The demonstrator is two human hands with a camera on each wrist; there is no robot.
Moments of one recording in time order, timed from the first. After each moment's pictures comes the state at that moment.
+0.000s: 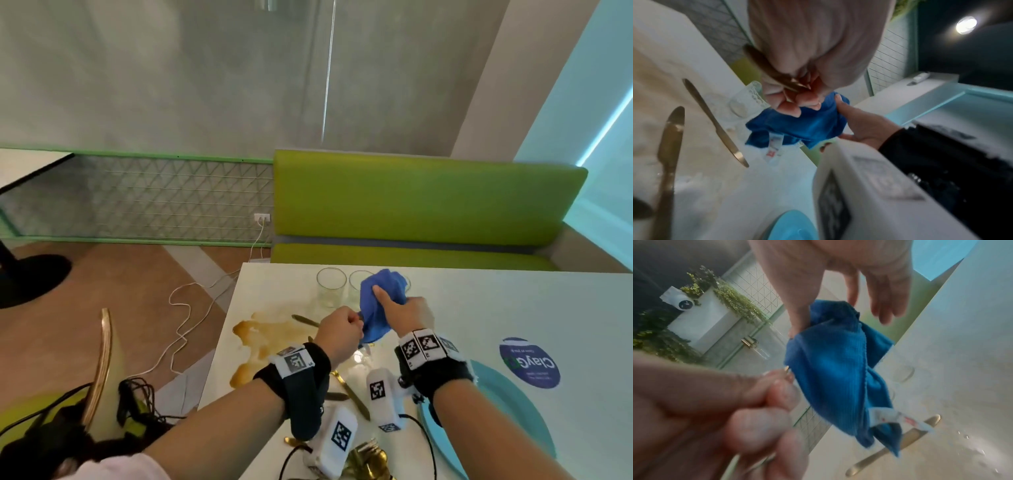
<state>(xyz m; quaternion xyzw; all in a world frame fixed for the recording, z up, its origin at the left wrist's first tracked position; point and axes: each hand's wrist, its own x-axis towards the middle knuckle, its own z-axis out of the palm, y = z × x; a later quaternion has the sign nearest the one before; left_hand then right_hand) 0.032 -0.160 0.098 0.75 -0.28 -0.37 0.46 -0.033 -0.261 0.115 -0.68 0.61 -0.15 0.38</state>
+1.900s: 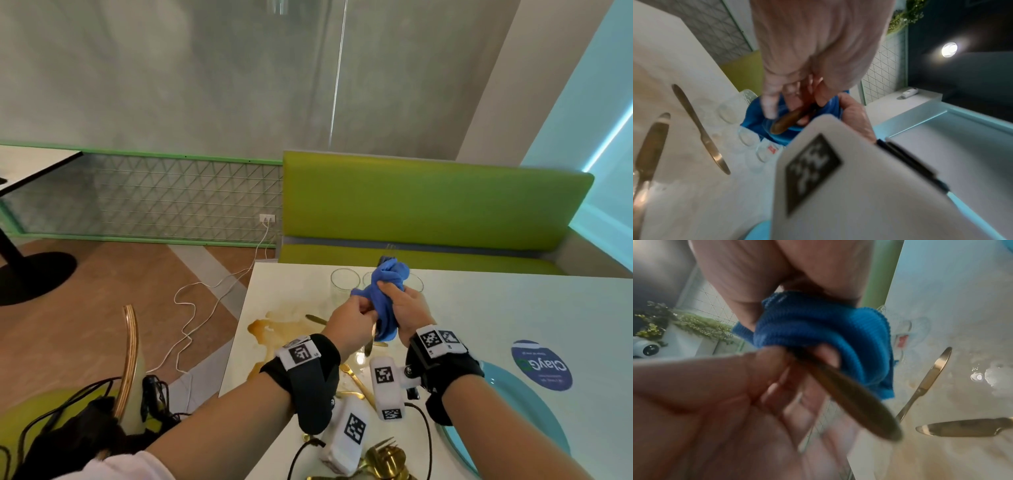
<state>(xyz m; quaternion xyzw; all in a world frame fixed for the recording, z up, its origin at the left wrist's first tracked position) 0.042 -0.129 0.129 0.73 -0.35 -0.36 0.47 -0.016 -0.227 0.127 -0.55 0.45 -0.28 0.65</state>
